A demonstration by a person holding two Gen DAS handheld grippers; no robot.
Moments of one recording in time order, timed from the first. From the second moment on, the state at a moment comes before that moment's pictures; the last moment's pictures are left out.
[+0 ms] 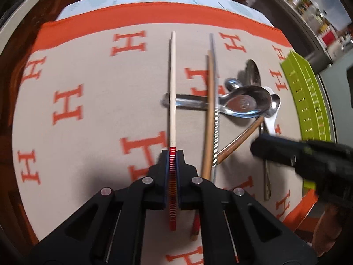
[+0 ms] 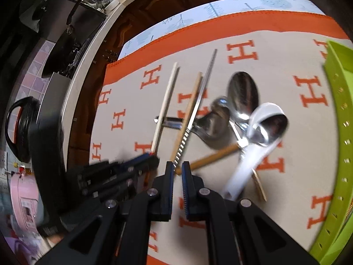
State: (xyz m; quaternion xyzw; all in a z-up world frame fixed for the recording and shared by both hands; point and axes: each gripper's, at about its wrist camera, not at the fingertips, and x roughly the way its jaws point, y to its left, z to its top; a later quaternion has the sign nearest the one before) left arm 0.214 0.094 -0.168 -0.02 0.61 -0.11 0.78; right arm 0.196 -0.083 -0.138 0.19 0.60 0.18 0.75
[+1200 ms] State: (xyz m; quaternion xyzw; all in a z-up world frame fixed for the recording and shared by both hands) left arm 0.140 0.175 -0.123 -0.11 0.57 -0.09 0.81; right arm 0.220 -0.019 -0.166 0.11 0.65 0.06 0.75
